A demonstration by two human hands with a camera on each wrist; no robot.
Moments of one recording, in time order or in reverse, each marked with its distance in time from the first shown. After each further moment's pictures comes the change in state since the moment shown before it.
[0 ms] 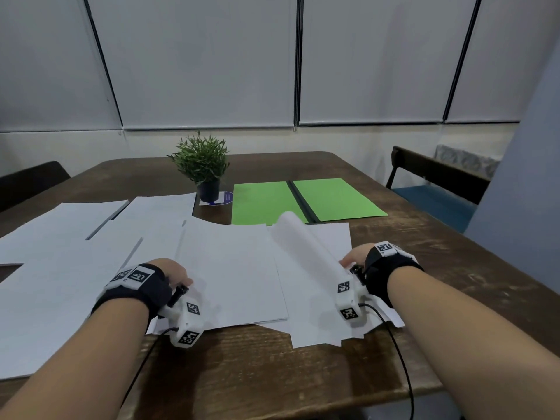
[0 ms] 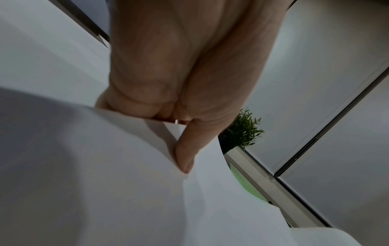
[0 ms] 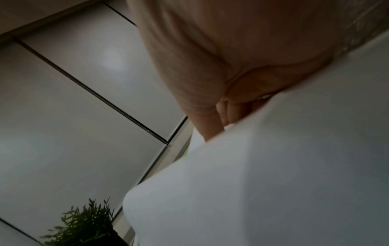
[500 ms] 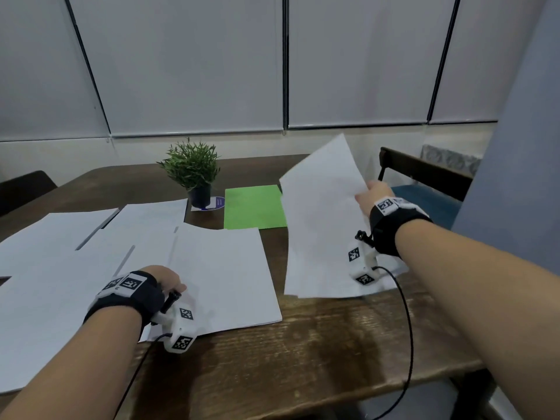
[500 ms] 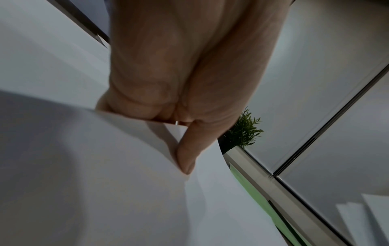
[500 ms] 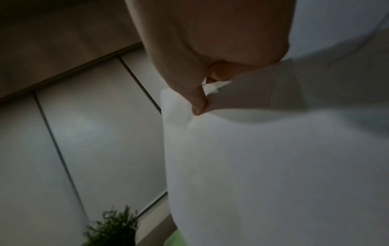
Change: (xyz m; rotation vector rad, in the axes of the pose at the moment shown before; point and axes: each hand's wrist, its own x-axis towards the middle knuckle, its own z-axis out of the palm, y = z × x) left_hand -0.007 0.002 -0.001 -0.139 0.068 -0.041; right_hand -0.016 -0.017 -0.078 0.358 0.626 -0.252
